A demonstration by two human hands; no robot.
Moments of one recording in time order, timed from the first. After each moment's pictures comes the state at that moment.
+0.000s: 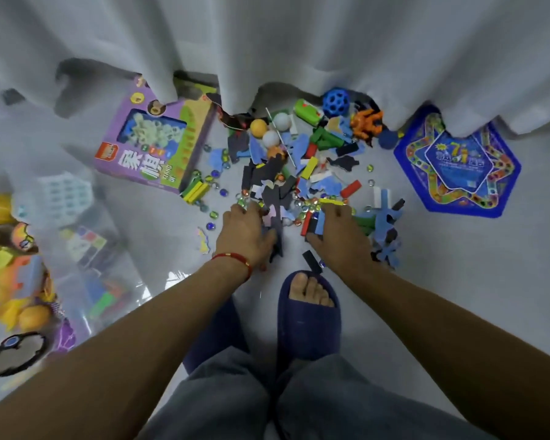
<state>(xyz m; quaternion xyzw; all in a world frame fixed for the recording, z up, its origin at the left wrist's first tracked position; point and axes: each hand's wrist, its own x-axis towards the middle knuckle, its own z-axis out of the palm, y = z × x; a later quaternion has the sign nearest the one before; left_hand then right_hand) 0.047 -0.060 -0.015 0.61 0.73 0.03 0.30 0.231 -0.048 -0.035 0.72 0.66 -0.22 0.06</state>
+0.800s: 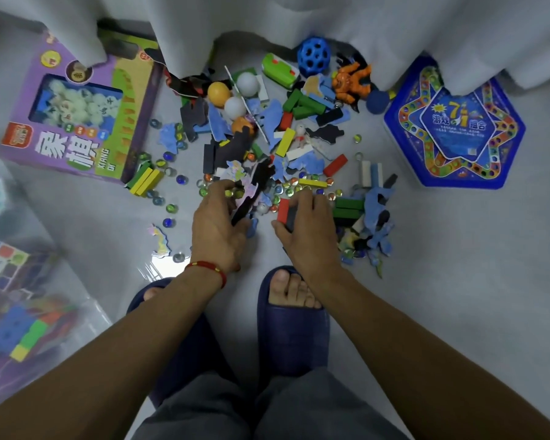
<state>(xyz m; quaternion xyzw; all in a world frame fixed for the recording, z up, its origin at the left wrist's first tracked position) 0.060 -0.053 -0.057 0.56 0.72 0.24 0.35 0.218 -0.061 -0.080 0.71 0.66 -0.19 -0.14</state>
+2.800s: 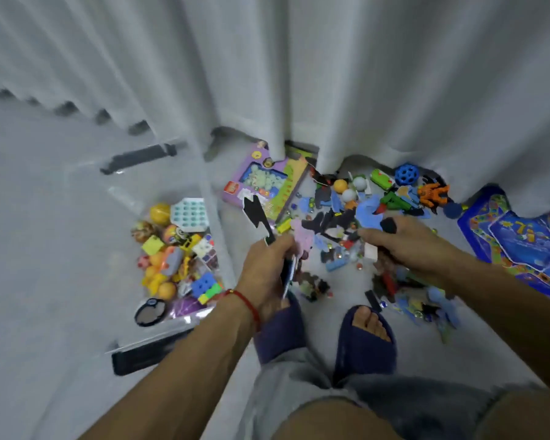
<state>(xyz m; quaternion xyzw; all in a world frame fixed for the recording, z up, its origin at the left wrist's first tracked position) -0.019 -0.146 0.157 0.12 0.64 0.49 0.59 0.183 -0.047 0.165 0.57 0.58 -0.58 -0.09</state>
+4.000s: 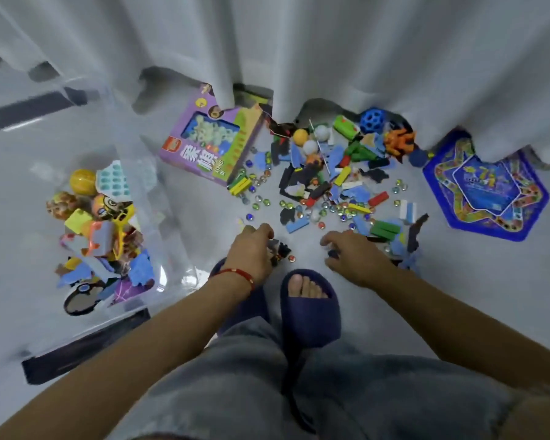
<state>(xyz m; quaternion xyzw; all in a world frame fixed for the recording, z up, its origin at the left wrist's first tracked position) 0.004 -0.126 0.015 0.60 0.72 0.02 0.34 0.221 -0.077 0.018 0.55 0.75 -0.35 0.14</state>
